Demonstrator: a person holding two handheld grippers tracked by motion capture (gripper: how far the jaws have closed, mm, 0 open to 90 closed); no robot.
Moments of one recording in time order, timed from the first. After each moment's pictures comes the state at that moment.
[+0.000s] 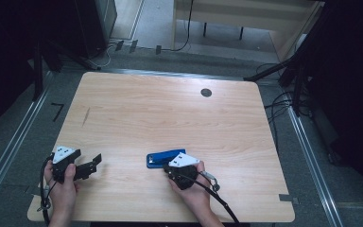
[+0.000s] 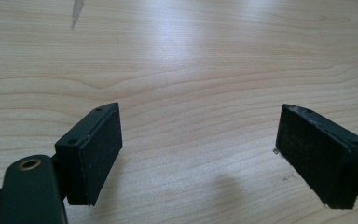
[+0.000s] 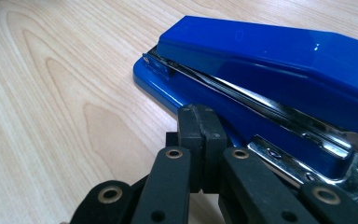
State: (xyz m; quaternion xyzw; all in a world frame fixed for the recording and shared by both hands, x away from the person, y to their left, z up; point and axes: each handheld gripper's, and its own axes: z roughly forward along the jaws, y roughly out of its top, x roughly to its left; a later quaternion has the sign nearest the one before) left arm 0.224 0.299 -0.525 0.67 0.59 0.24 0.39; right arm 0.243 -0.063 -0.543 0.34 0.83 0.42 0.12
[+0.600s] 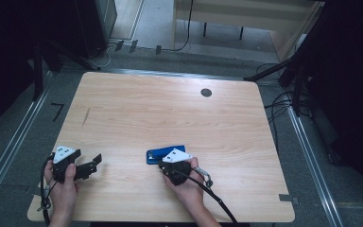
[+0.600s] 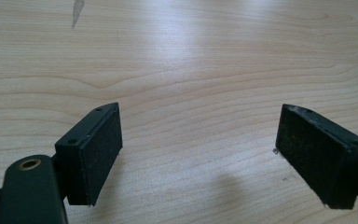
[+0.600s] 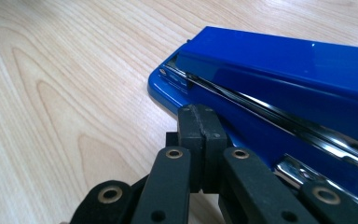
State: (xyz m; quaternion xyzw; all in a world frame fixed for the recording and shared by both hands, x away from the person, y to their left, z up) left arm 0.224 0.299 -0.525 0.67 0.59 0.24 0.39; right arm 0.253 -0.043 -0.542 0.34 0.83 0.42 0.12
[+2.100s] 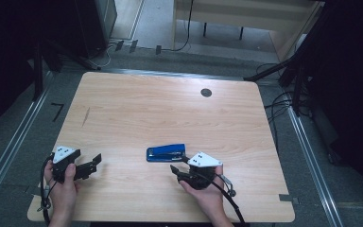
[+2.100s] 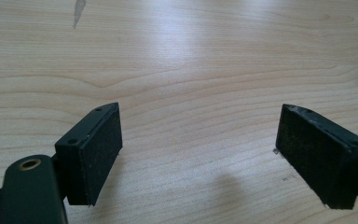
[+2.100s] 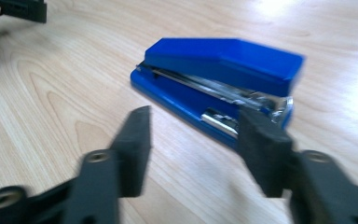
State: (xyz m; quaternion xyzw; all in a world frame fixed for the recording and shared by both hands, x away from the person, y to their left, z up) left arm 0.224 0.299 -0.525 0.66 0.59 0.24 0.39; right arm 0.236 -0.109 -0.526 0.37 0.78 0.48 0.13
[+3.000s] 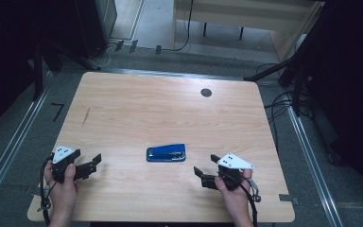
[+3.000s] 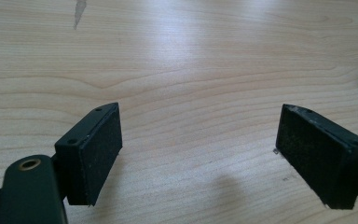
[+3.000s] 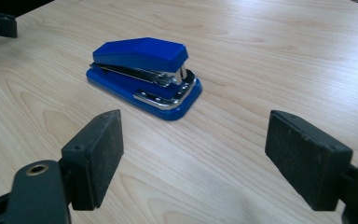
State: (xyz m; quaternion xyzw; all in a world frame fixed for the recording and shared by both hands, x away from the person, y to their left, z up) left arm 0.224 0.299 -0.525 0.66 0.59 0.24 0.39; right arm 0.228 -0.182 -0.515 0.41 0.76 0.49 0.15
